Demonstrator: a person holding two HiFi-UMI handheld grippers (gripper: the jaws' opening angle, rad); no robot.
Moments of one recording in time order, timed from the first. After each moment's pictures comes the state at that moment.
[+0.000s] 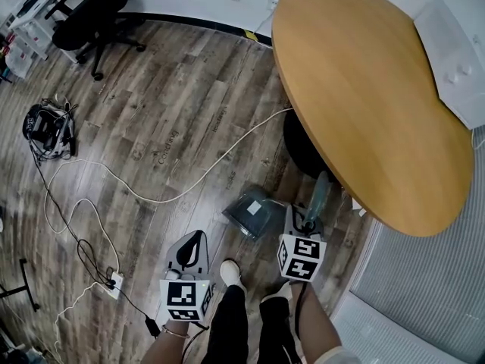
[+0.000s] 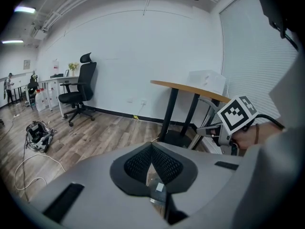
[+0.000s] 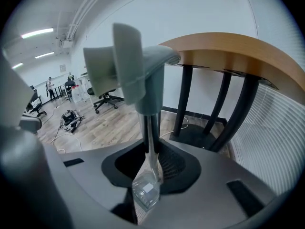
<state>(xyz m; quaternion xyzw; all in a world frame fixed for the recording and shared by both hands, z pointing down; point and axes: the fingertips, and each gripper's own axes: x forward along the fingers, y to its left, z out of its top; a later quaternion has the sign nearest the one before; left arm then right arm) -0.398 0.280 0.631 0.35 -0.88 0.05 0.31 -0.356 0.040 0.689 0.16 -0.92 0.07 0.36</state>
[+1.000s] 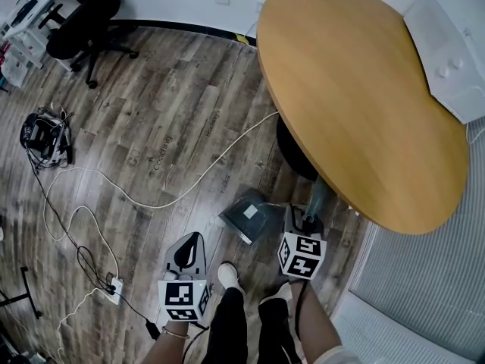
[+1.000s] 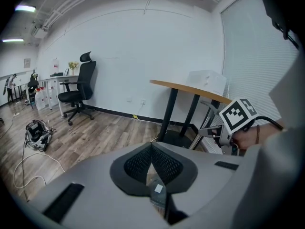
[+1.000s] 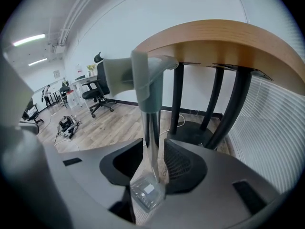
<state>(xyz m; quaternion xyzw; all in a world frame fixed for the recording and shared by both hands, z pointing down) -0.398 0.268 0.632 0.35 -0.88 0.05 0.31 -0.347 0.015 0.693 0.19 -0.91 0.10 0.36</state>
